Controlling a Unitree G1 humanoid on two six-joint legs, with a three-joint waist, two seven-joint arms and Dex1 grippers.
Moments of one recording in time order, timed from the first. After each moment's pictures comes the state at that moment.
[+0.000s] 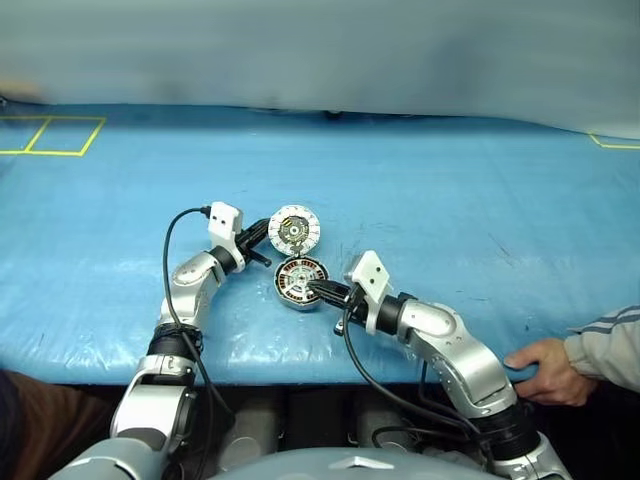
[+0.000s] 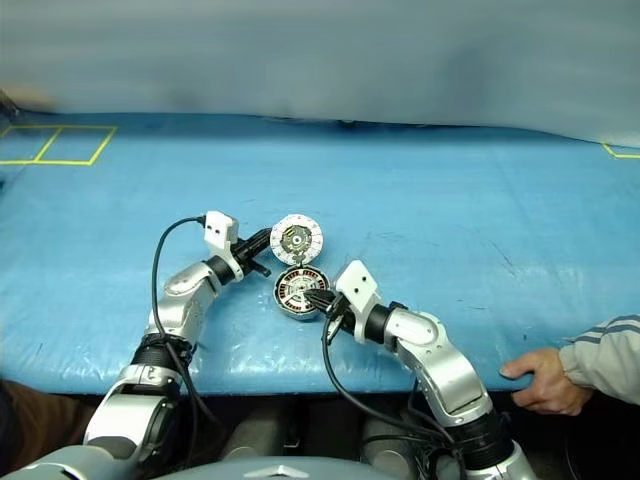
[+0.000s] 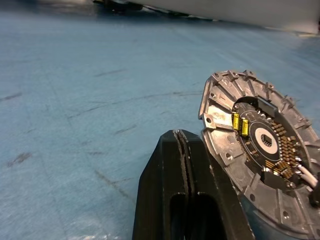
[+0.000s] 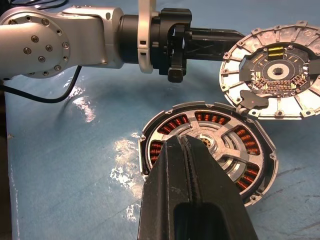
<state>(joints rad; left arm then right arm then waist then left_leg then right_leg) -0.48 0.22 0.06 0.57 -0.29 -0.01 -0.73 -0.09 -0.33 0.30 -0.34 0.25 0.47 0.64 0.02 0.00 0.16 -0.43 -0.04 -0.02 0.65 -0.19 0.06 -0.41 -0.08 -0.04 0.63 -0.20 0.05</state>
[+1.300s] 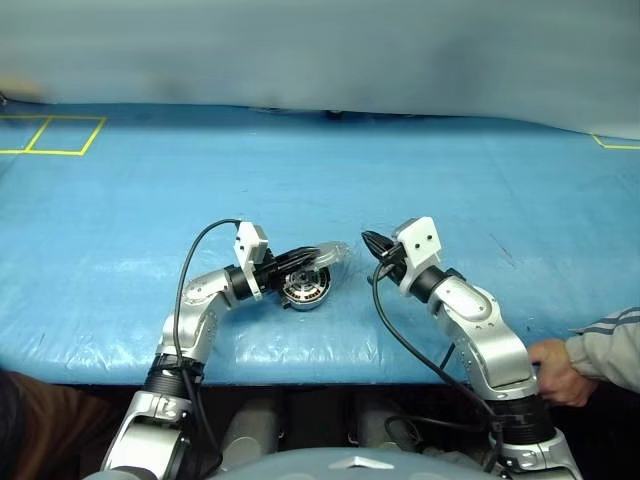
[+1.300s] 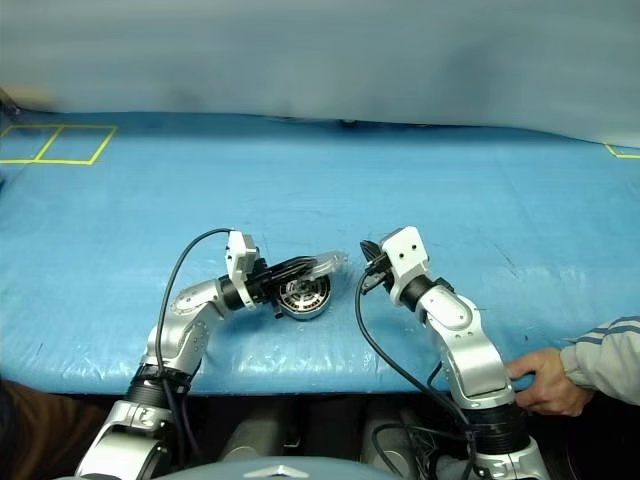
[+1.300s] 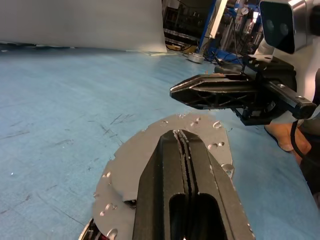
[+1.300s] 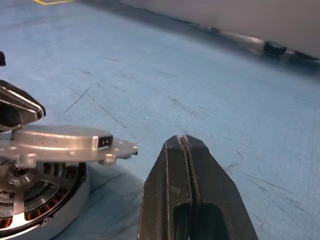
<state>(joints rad) -0.27 0.24 -0.09 0.17 -0.40 0.15 -0.98 -0.12 -0.32 0.10 -0.31 0.17 0.40 0.41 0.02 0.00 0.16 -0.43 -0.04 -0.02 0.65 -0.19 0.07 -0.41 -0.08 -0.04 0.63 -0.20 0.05</state>
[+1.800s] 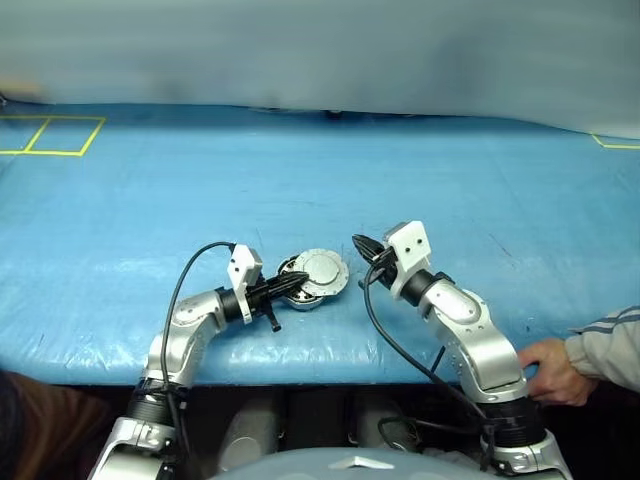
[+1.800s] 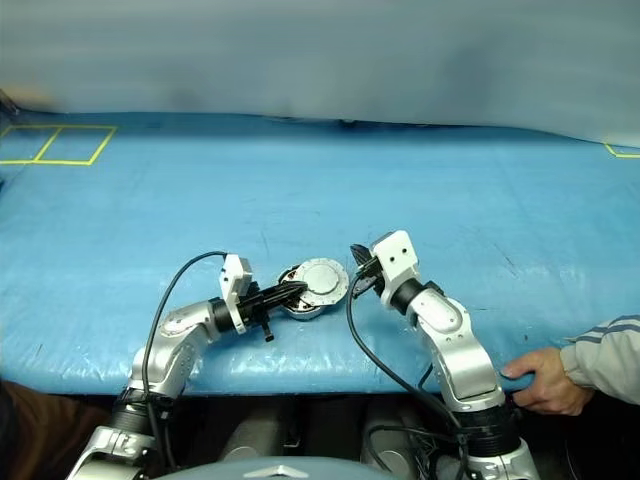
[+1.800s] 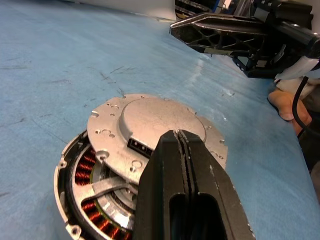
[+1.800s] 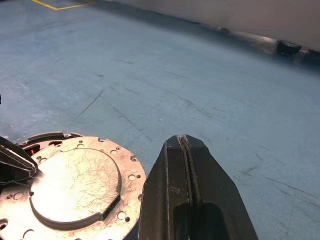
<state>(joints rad) -0.15 0.31 -0.11 0.09 -0.37 0.19 -0.95 -0.11 -0.29 0.14 -0.31 0.16 0.40 0.42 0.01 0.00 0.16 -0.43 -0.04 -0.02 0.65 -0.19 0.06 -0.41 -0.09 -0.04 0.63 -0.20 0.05</state>
